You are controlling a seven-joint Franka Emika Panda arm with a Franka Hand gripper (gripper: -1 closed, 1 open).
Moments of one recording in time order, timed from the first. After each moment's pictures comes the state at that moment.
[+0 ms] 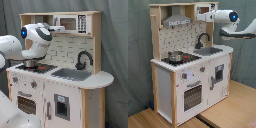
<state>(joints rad) -1.01 -0.68 1.02 -1.99 -0.48 3.14 -1.36</state>
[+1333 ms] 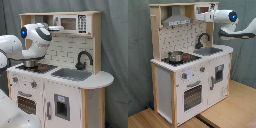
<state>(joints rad) -1.01 -0.66 1.05 -1.97 -0.48 3.15 -1.34</state>
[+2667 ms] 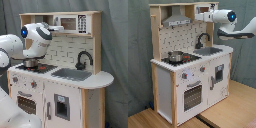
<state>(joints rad) -1.04 -0.64 1.08 -1.95 -0.48 3.15 -1.34</state>
